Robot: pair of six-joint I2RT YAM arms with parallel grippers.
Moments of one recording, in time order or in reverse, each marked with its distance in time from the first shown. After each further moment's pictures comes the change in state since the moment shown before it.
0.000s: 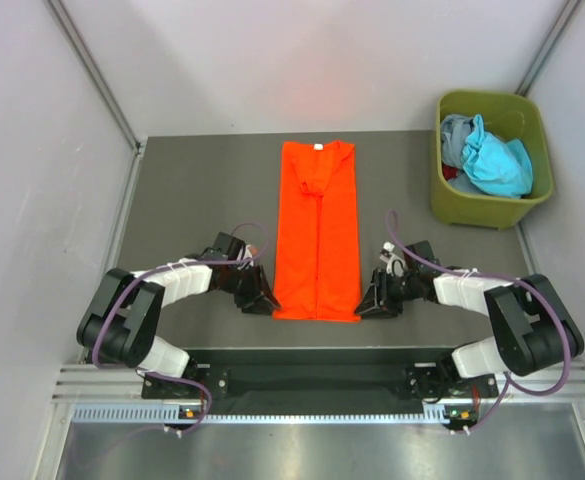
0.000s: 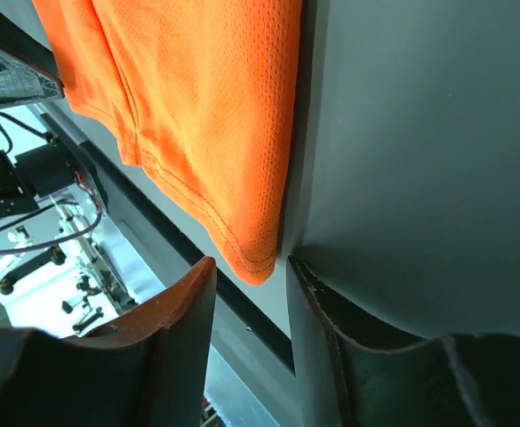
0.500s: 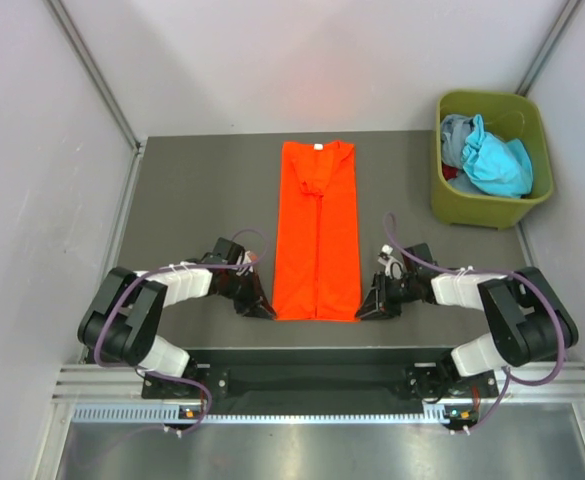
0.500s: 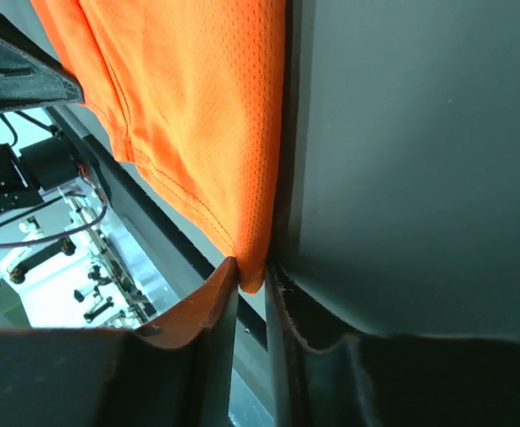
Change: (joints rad) left arm 0.000 0.007 -0.046 0.026 0.031 -0.024; right arm 0.000 0.051 -0.020 0.066 -0.041 0.010
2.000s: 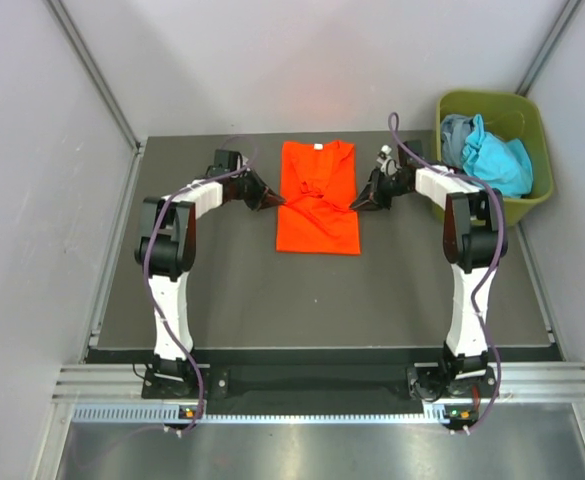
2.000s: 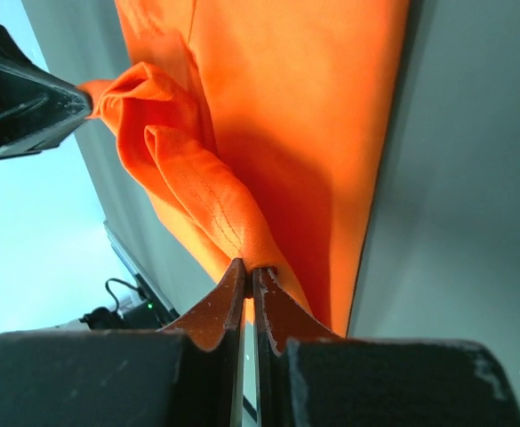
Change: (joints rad) left arm 0.210 0.674 0.975 0.097 0.028 -0.222; right arm -0.185 0.743 1.223 -0.430 -0.004 -0.082
